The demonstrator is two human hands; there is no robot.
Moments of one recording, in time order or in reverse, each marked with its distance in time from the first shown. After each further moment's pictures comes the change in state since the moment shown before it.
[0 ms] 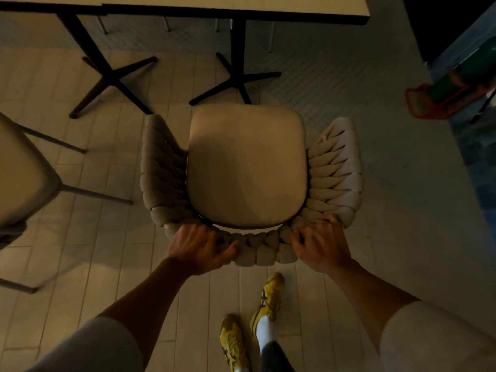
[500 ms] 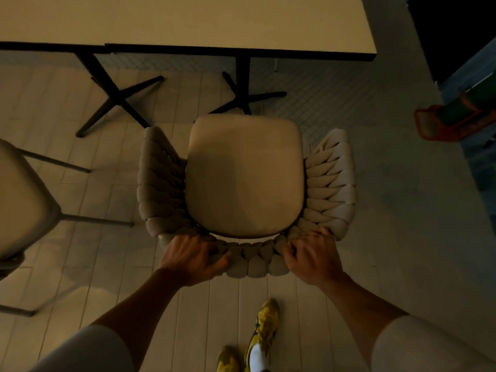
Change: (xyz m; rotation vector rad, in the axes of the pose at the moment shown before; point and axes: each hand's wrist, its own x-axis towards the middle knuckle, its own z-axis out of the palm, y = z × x) left_hand 0.082 -0.046 -0.017 -0.043 0.019 -0.015; right_hand 0.098 0.014 -0.010 0.102 0.012 -0.018
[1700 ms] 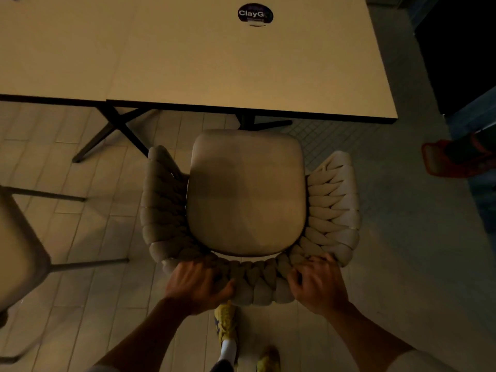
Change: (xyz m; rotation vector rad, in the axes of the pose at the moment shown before) left_hand 0.116 -0.068 -0.024 -0.093 -0.120 -0.127; right_hand 0.142 0.010 -0.027 0.052 -0.026 -0.015
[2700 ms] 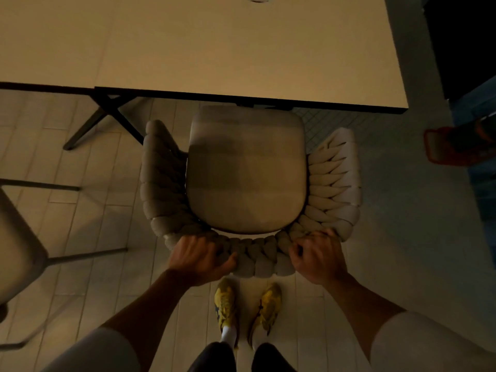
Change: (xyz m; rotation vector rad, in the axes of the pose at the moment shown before) left_hand 0.046 -0.013 -0.021 0.014 0.015 0.072; right_hand 0.048 0.005 -0.009 -0.036 -0.021 0.031
